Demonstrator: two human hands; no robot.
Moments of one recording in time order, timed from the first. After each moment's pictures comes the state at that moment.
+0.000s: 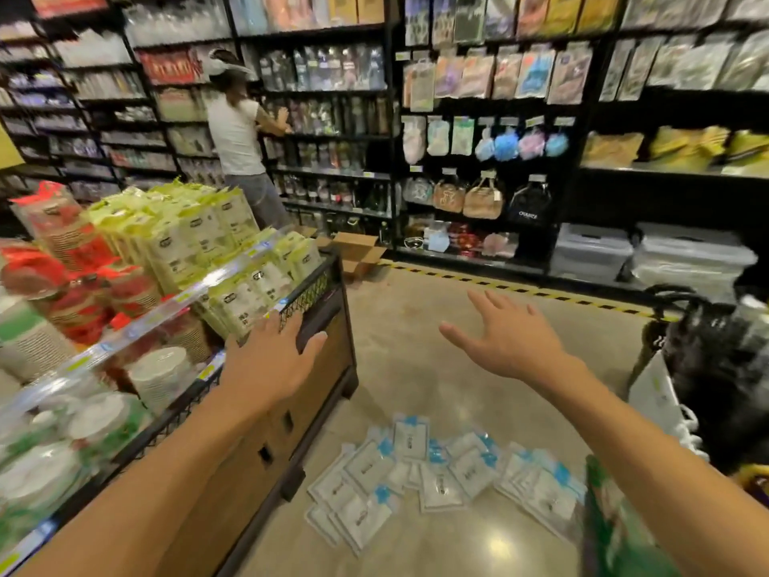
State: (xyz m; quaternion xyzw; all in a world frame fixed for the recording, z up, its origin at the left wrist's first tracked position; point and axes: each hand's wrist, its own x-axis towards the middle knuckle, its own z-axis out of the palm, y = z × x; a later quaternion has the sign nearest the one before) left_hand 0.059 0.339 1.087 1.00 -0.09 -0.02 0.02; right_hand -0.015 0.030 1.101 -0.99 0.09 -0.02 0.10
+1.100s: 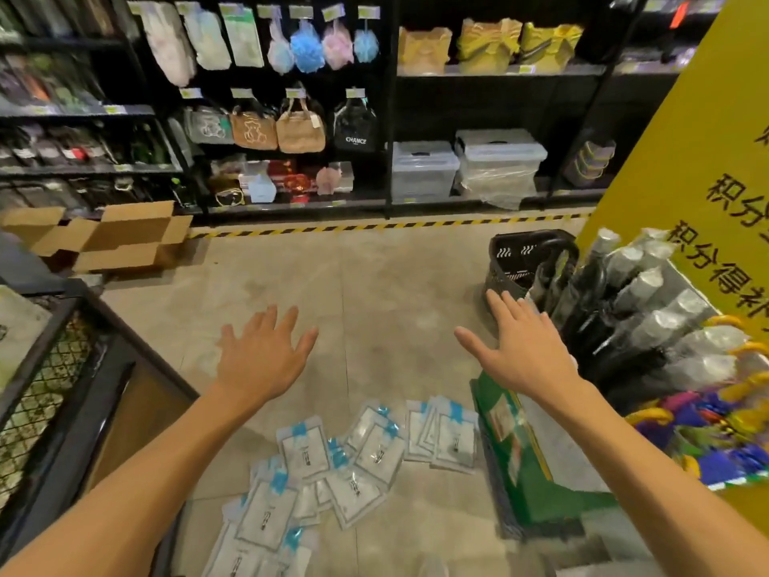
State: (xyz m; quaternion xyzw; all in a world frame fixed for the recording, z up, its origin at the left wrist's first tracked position) left_hand 0.363 0.008 0.949 0.94 -0.35 -0.07 0.01; right_hand 0.118 -0.231 0.979 -0.92 0.39 0.01 0.09
